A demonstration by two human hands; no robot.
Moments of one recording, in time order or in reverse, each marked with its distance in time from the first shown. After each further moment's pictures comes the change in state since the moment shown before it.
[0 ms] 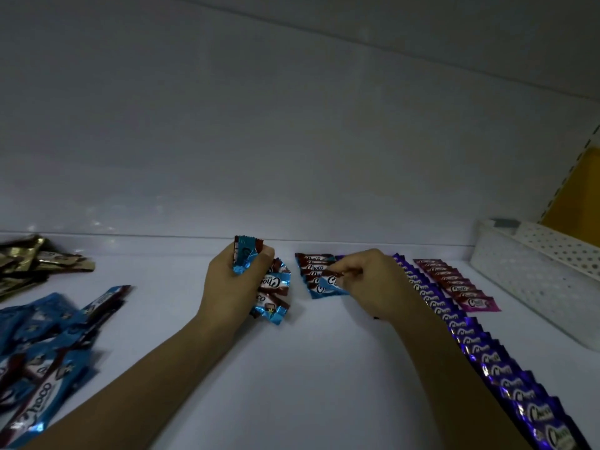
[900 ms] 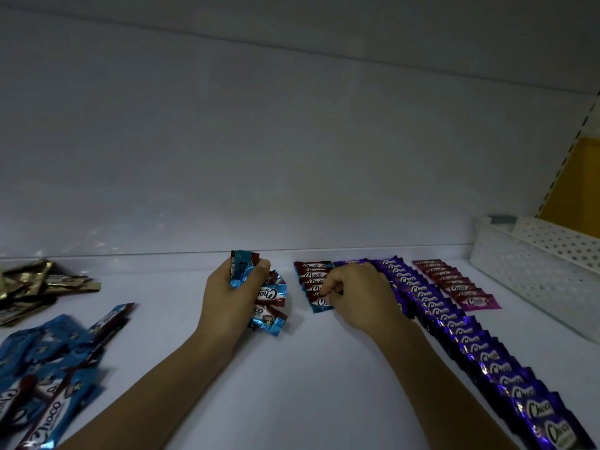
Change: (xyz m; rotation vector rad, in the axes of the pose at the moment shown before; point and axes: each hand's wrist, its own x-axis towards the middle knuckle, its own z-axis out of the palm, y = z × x) left_hand -0.001 -0.001 0.000 0.037 0.018 -0.019; right_hand 0.000 0.003 0.018 -0.186 0.055 -0.101
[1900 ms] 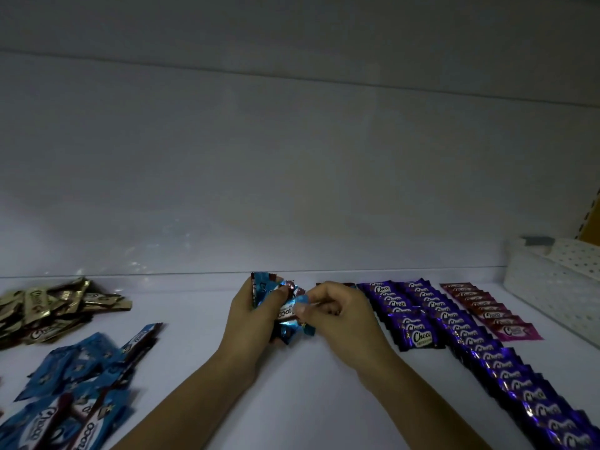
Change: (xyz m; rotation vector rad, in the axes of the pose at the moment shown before) left_hand -0.001 0.010 -0.004 -0.058 -0.064 -0.057; right_hand -0.014 -0.057 0.013 0.880 -0.030 0.049
